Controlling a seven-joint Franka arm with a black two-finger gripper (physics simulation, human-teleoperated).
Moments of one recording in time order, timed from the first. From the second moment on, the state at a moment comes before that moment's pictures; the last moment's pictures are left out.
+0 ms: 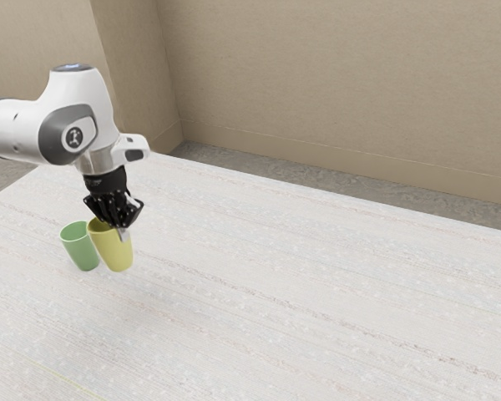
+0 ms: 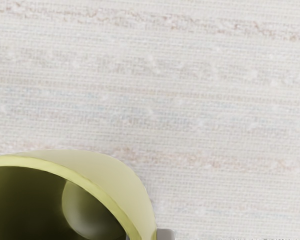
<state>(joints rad) -0.05 -0.12 0.14 -2.17 0.00 2.00 0.02</state>
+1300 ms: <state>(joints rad) 0.26 -0.01 0.14 -1.93 0.01 1.88 0.13</state>
